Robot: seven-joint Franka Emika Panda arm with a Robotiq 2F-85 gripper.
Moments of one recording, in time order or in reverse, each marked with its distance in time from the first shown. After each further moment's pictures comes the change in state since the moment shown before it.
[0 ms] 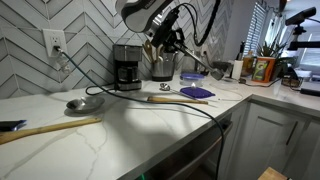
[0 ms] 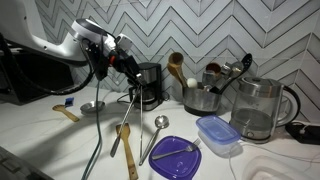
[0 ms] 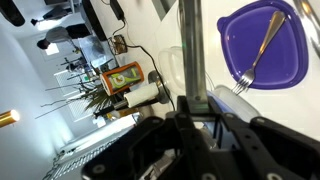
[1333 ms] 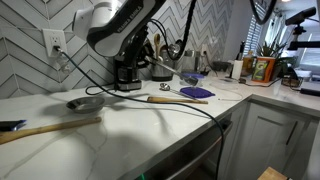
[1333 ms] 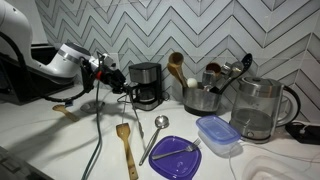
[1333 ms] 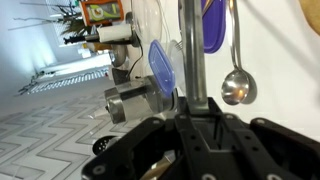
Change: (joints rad) arm 0.135 0.146 0.109 -0.006 -0.140 0.067 -0.025
